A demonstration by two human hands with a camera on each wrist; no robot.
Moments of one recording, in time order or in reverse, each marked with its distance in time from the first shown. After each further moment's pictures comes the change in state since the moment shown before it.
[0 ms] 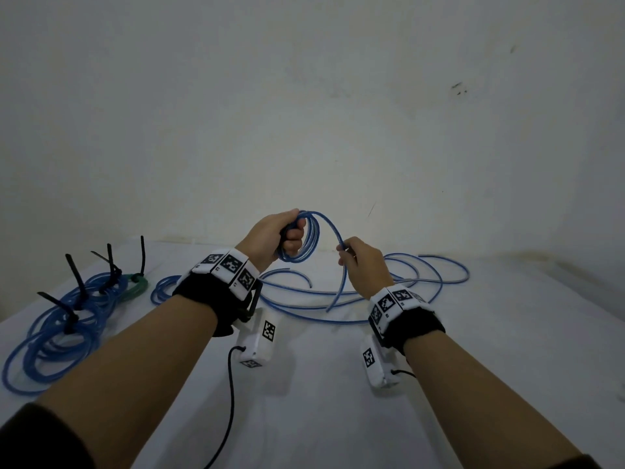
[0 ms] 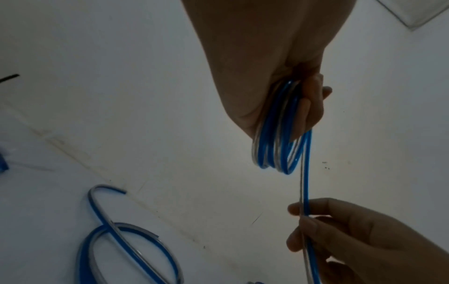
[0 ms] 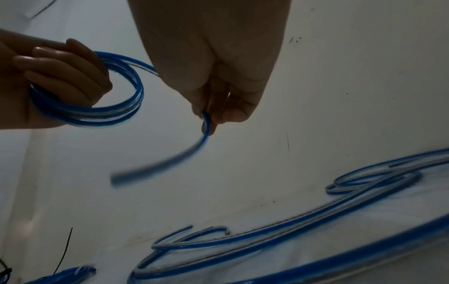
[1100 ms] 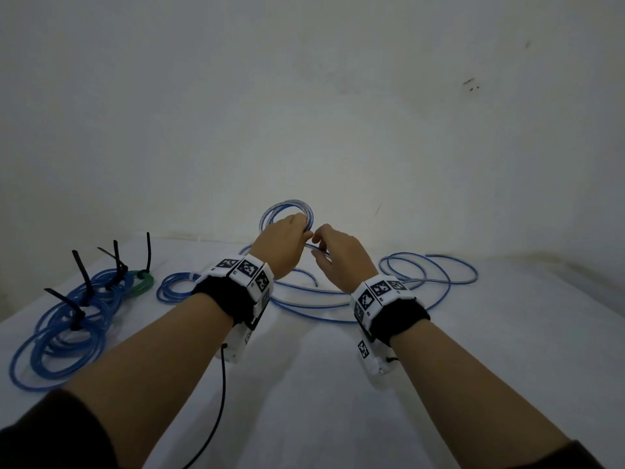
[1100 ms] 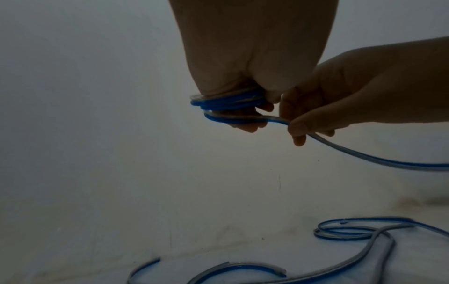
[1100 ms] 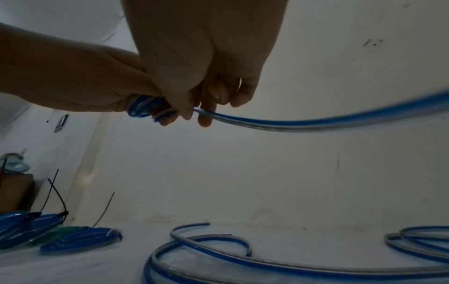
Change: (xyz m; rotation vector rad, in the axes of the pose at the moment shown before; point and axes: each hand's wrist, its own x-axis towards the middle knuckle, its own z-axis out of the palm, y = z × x) left_hand 0.009 -0.024 -0.013 1.511 0.169 0.382; right_hand 0.010 -0.043 0.019 -0.251 -0.044 -0.331
